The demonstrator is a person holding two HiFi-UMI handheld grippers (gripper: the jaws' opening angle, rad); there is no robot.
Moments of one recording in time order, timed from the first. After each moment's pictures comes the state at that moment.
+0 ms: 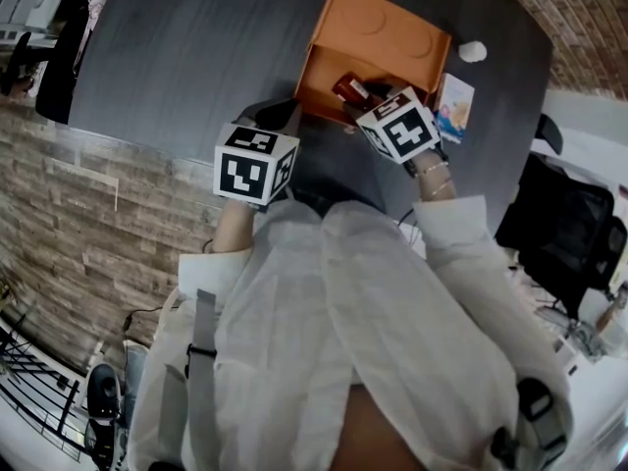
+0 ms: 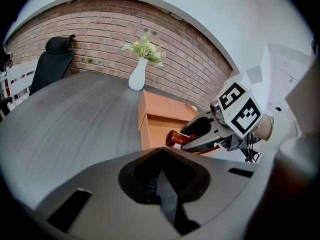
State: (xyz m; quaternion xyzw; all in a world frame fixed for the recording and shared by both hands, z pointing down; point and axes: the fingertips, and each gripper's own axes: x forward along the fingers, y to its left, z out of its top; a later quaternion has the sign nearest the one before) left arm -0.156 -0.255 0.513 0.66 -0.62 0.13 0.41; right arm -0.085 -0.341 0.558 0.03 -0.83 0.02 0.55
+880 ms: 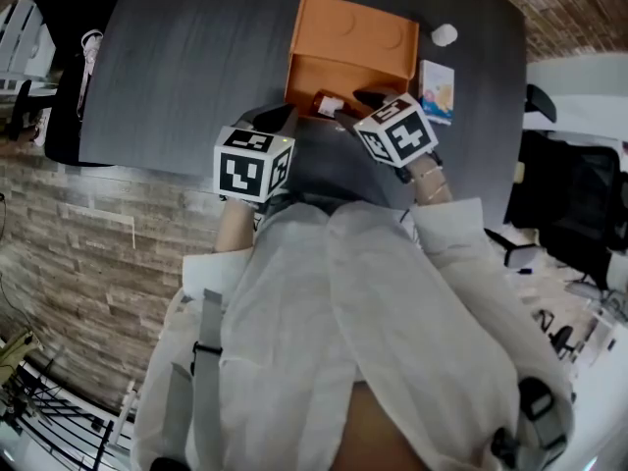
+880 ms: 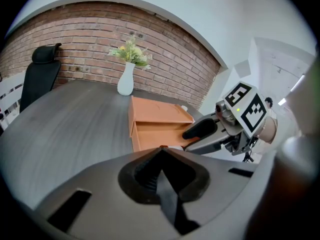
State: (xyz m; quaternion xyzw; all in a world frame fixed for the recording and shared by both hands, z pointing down) left arm -0.145 -0.253 0.495 0.70 -0.59 0.16 0.37; right arm -0.067 -0.318 0.530 0.09 -0.86 0.09 0.49
